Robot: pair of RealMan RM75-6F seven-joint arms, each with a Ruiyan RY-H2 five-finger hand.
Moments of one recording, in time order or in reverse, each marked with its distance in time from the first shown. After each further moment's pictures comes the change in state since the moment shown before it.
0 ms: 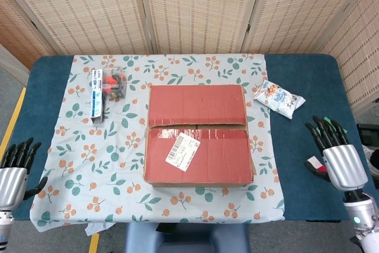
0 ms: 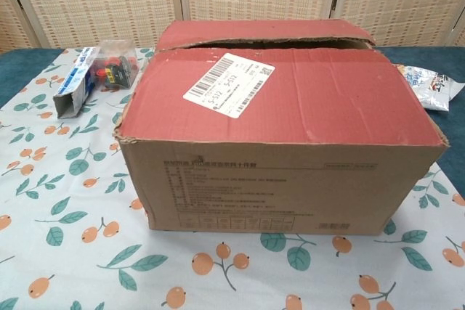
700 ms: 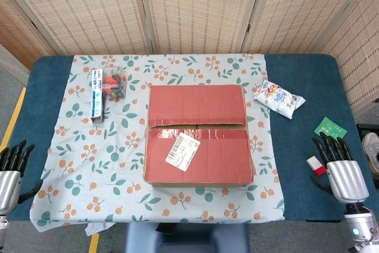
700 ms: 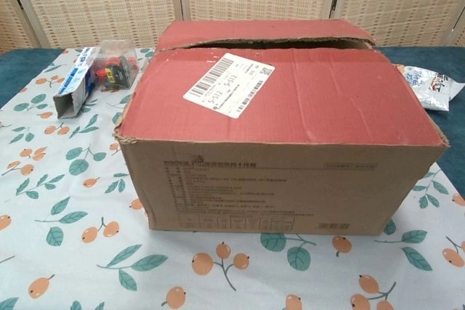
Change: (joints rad) left arm 0.028 0.024 0.005 -0.038 -0.020 0.028 0.009; right arm -0.093 -0.115 -0.061 0.099 0.064 0.030 -0.056
